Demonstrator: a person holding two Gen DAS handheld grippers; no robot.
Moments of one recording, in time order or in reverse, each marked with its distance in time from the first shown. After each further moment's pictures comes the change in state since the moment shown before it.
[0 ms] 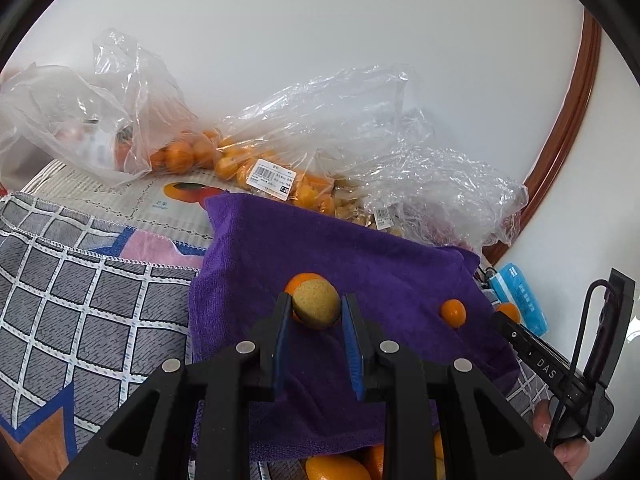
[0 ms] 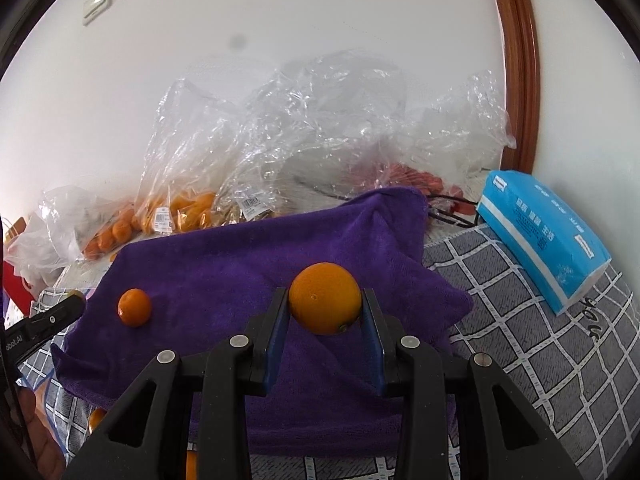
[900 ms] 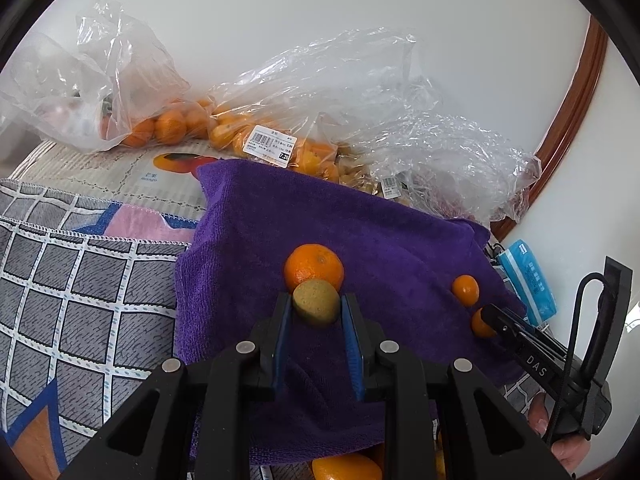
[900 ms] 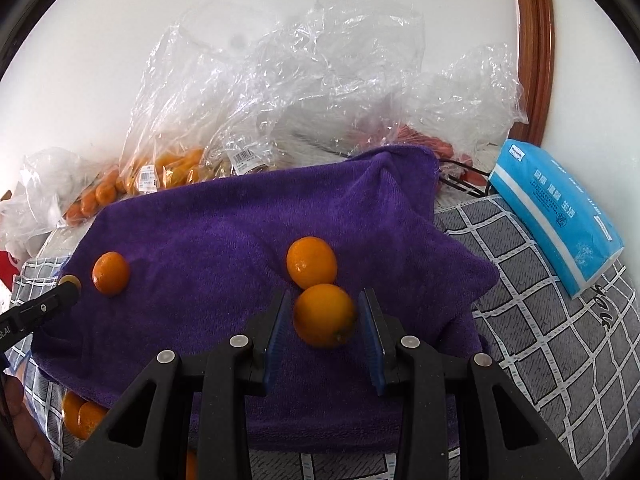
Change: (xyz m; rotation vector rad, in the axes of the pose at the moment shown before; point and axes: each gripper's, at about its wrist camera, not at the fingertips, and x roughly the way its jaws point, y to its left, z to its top) left arm 0.021 0.002 -0.004 0.011 0.095 0.005; right arm 0.026 0.009 -0.012 -0.051 0.096 -0.040
